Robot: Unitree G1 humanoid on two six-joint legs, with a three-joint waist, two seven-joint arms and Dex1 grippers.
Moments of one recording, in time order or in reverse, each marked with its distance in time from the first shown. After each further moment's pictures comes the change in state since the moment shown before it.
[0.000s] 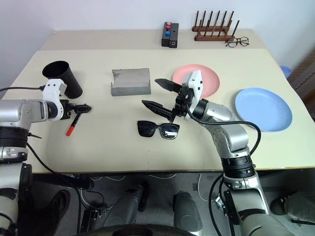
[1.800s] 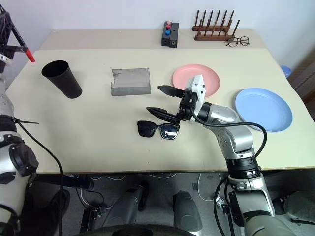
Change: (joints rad) left arm -0.187 -0.033 0.433 0.369 -0.041 -1.298 -0.102; right arm 0.024 -0.045 -0.008 0.023 0.009 0.015 0.086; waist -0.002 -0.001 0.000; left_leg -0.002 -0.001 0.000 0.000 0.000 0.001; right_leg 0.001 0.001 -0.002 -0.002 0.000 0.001
